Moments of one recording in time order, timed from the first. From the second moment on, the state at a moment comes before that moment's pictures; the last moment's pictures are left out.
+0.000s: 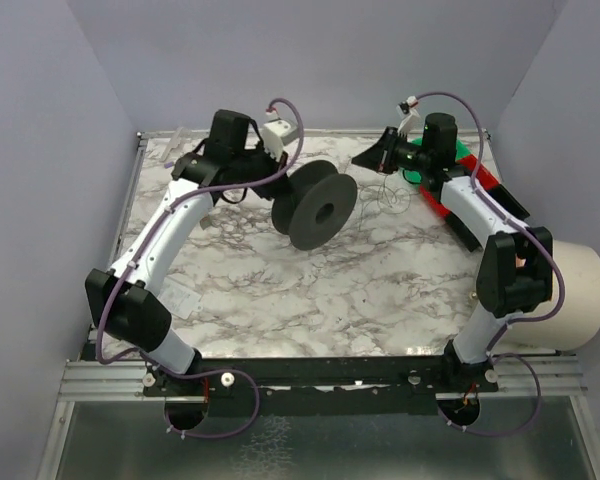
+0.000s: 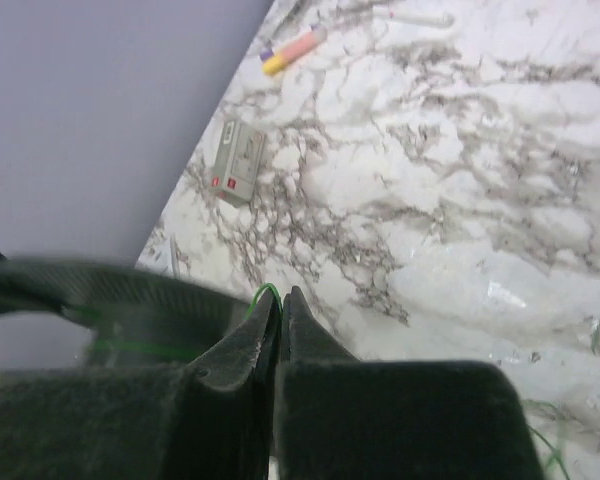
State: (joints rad) left arm -0.32 1.56 1.62 -0.71 0.63 0.13; right arm 0.18 1.74 1.32 0.09 -0.75 0.49
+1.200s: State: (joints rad) left arm -0.48 1.59 1.64 -0.62 -0.02 0.13; right arm 0.33 1.65 1.29 -0.22 -0.84 -0.53
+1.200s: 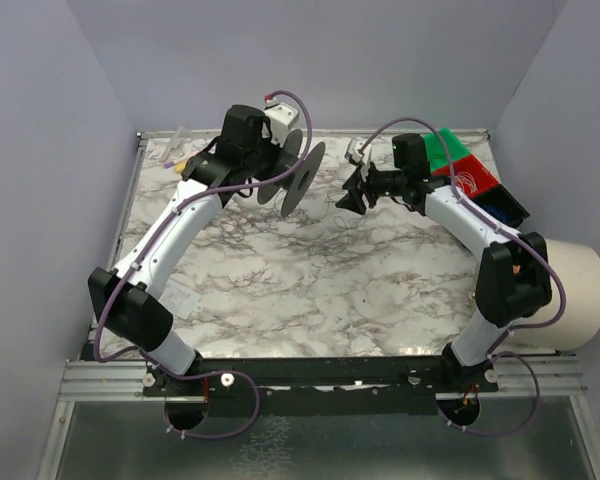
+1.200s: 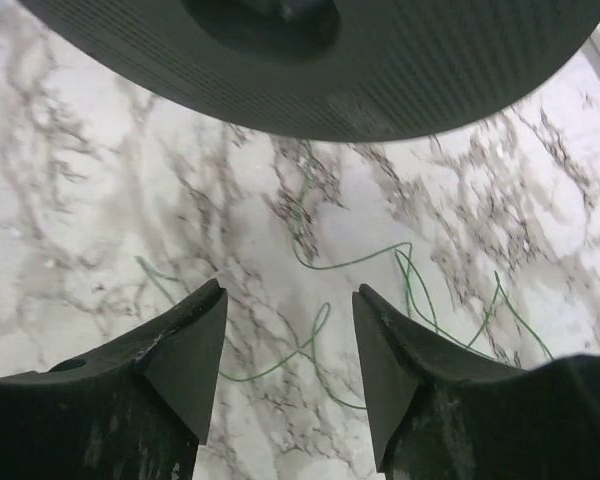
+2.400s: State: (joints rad) left arm -0.47 1.59 2.29 -0.63 0.26 0.05; right arm 0.23 1.77 1.37 -0.35 -1.00 -0.78
